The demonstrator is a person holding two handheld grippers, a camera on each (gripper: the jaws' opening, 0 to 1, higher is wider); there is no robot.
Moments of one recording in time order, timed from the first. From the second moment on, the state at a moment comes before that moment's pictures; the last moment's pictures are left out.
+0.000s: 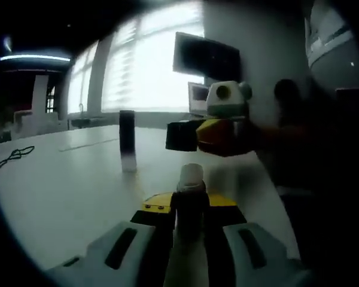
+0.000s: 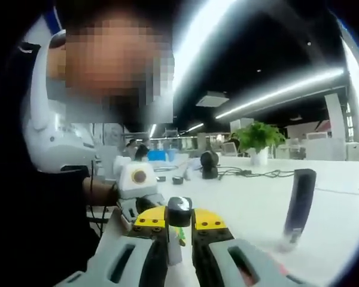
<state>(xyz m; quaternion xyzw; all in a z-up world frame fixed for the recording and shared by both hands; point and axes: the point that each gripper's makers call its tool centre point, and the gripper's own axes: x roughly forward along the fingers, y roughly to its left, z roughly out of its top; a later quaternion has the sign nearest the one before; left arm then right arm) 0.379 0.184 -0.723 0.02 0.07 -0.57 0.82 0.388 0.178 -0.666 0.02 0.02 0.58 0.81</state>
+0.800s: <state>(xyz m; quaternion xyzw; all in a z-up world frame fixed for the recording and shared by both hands) 0.354 0.184 -0.699 0.00 0.00 -0.60 0.80 0.350 0.199 -0.650 -0.05 0.05 0.69 0.72</state>
